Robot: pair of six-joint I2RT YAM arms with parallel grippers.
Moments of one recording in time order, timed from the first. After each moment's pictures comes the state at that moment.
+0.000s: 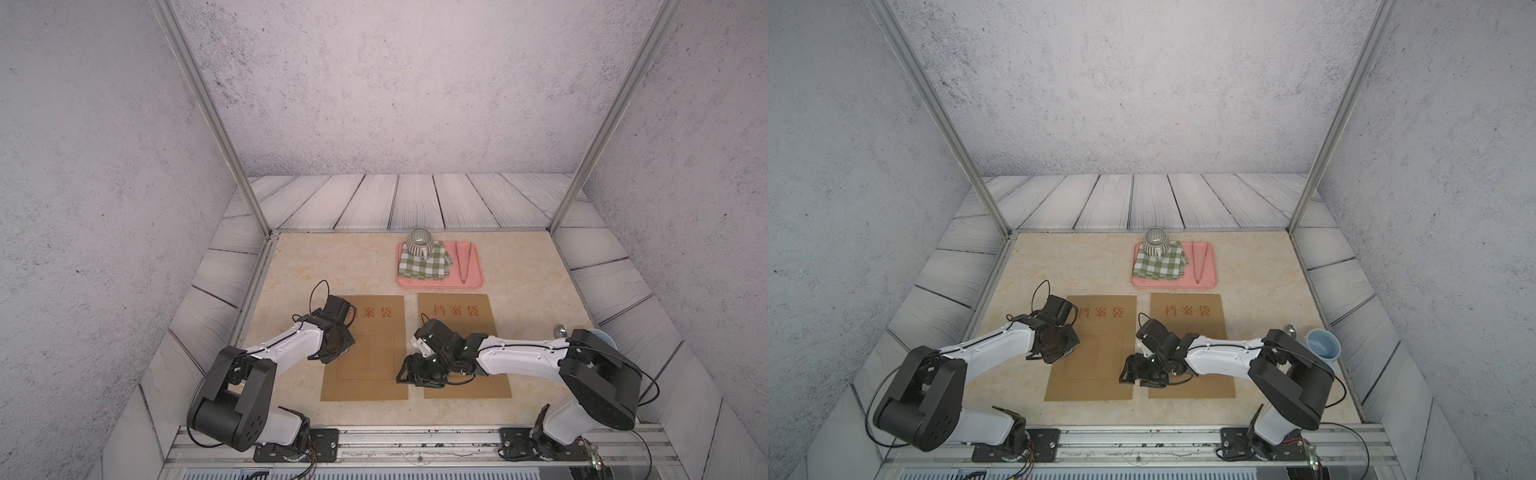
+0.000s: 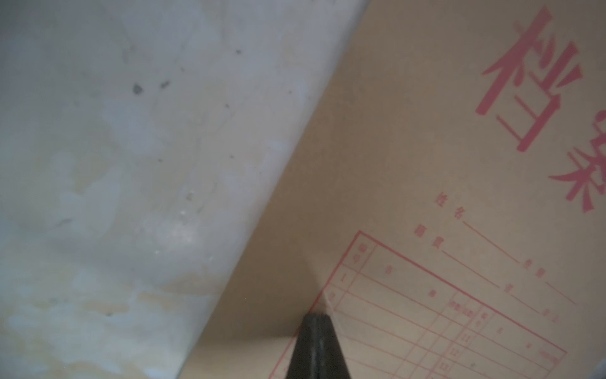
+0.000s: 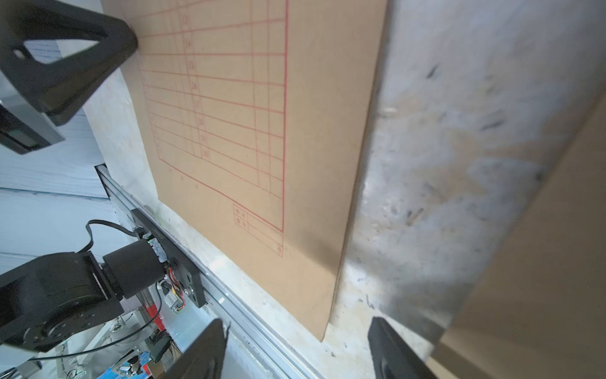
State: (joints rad) left arm -0.37 1.40 0.65 -0.52 -0.02 -0.92; right arm 0.98 1.59 0.75 -0.18 -0.47 1.00
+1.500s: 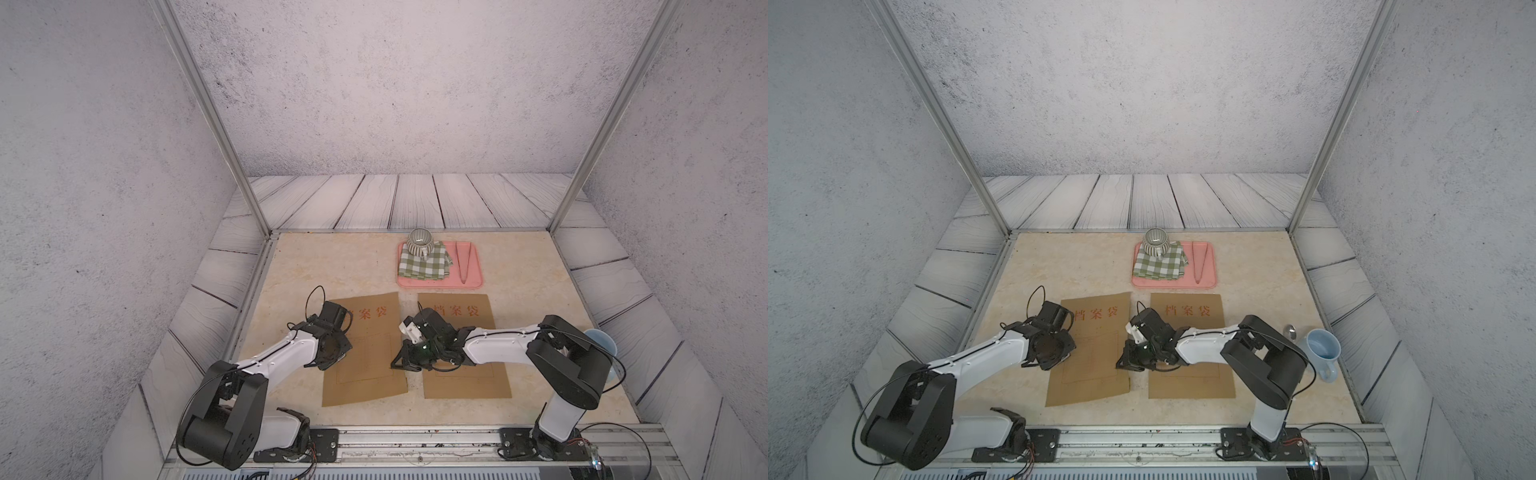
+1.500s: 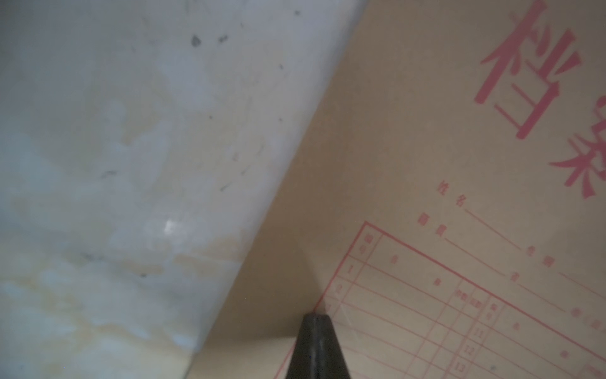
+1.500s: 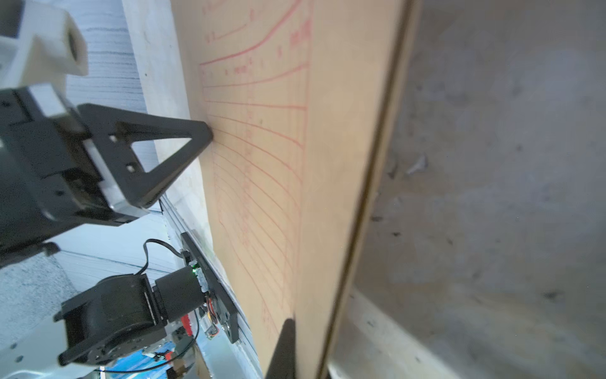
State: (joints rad) left arm -0.38 1.31 0.61 -0.58 -0.03 -0.95; right arm 0.91 1.71 0.85 -0.02 -0.53 0.93
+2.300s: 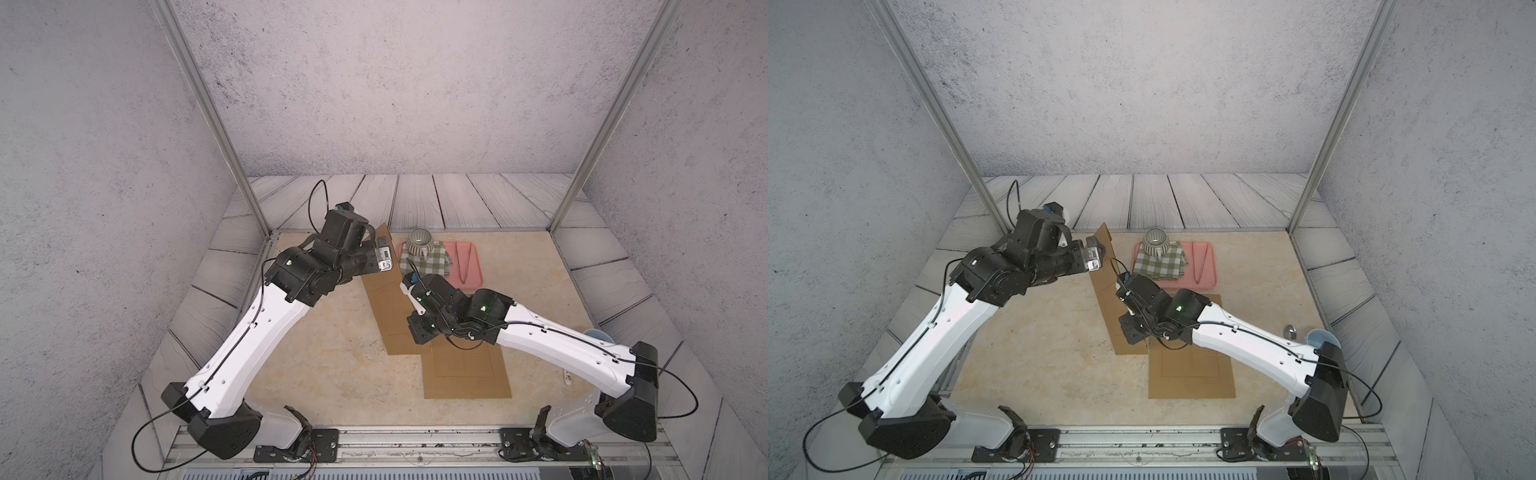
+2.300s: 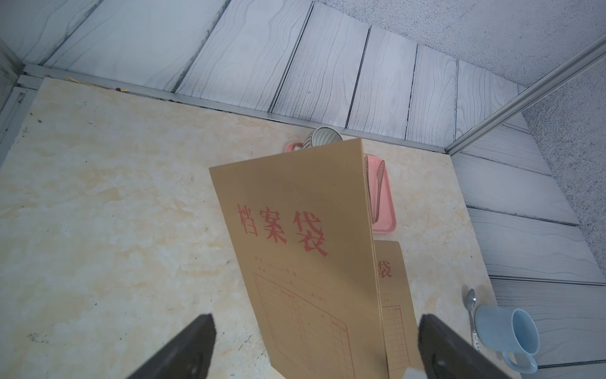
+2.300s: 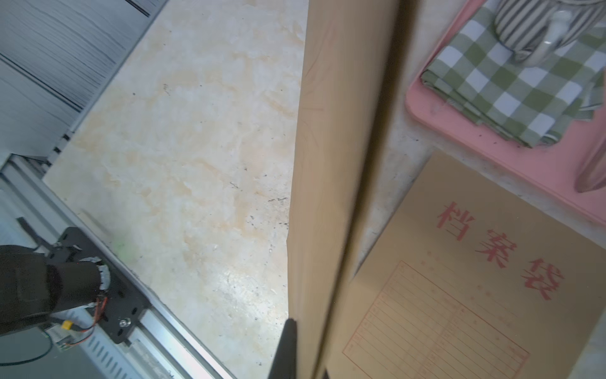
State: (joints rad) left arm -0.68 1.42 1.79 -1.05 -0.21 -0.62; right arm 1.05 1.47 1.42 -0.89 0.13 0.40
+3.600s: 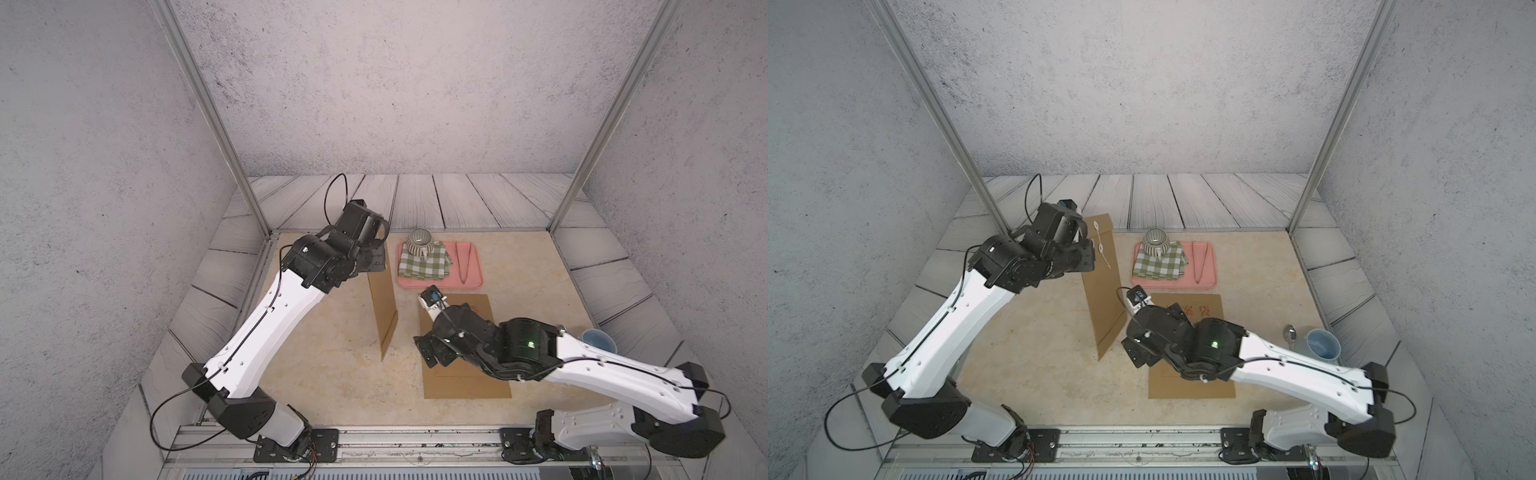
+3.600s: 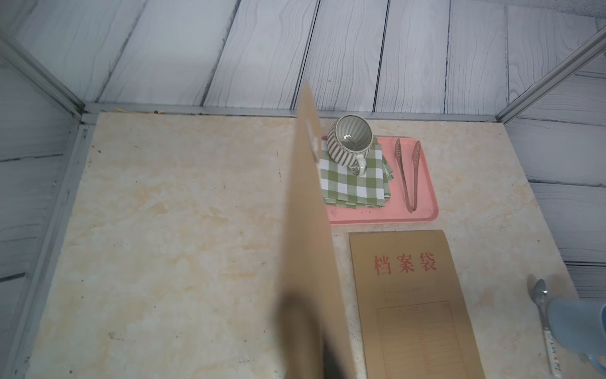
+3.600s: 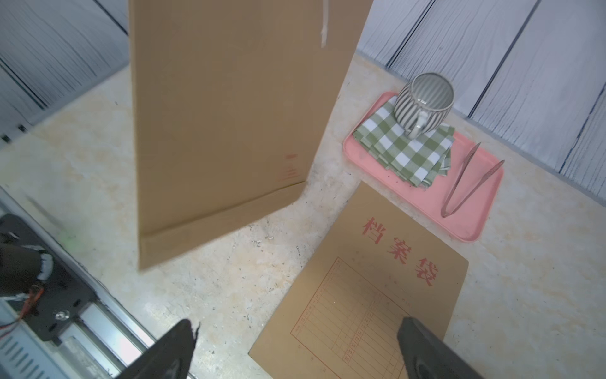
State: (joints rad) left arm -0.70 1.44 1.81 -1.12 -0.30 -0.46; right arm 1.25 1.15 1.30 -0.93 0.48 0.38
